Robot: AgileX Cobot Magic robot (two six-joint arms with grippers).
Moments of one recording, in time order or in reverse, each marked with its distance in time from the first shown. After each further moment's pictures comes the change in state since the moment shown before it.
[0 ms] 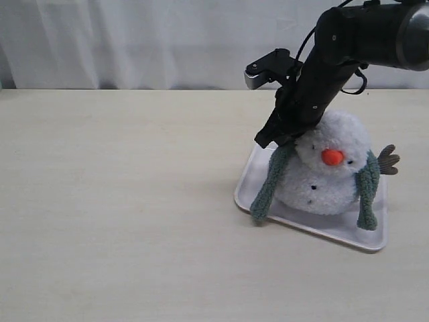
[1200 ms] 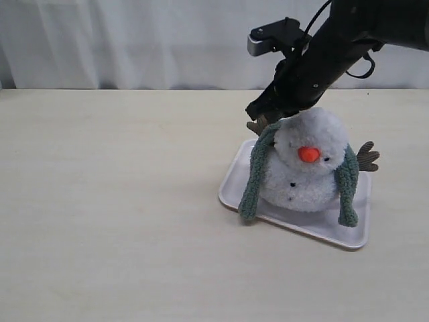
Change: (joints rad) left arm 0.000 0.000 0.000 0.000 0.000 0.000; right arm 0.000 -0.086 -0.004 0.121 -0.045 0.036
